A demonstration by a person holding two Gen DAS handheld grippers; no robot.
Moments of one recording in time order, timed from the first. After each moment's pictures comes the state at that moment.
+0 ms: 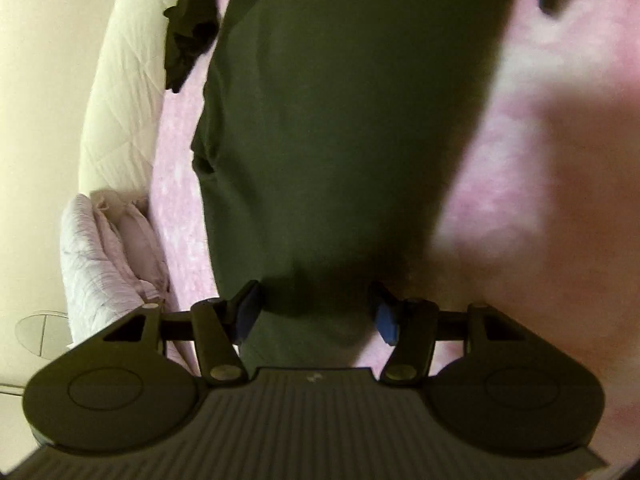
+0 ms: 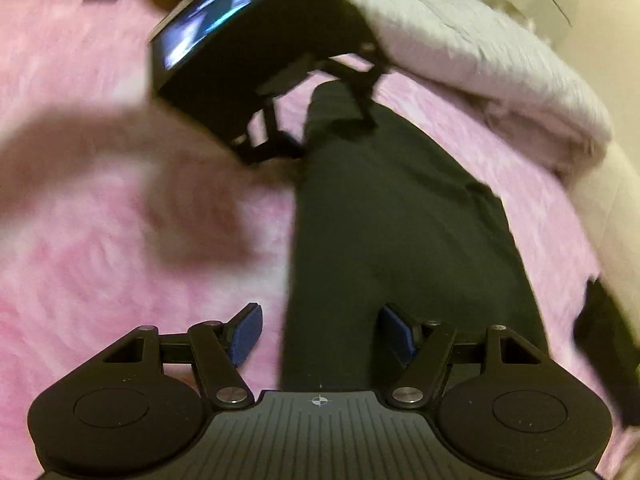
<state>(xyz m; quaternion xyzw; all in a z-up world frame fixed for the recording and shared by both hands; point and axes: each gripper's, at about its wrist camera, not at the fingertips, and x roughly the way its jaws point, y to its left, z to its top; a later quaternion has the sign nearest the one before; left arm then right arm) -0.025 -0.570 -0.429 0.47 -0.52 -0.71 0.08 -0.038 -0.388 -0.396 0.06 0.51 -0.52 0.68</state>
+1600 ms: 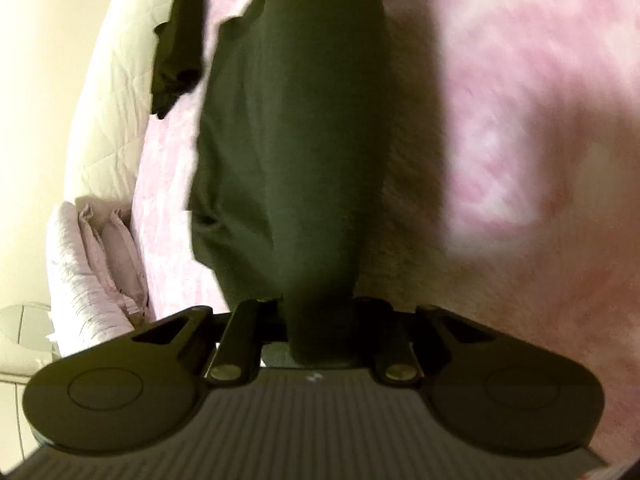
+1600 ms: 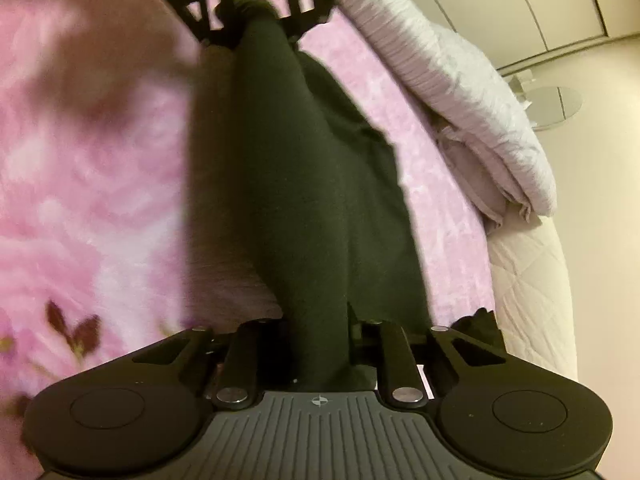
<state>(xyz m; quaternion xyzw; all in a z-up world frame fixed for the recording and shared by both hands) -0.075 -0.474 -0.393 0.50 -0.45 -0.74 0.08 -0.163 -0.306 -0.399 -0.11 0.59 -0.50 0.62</state>
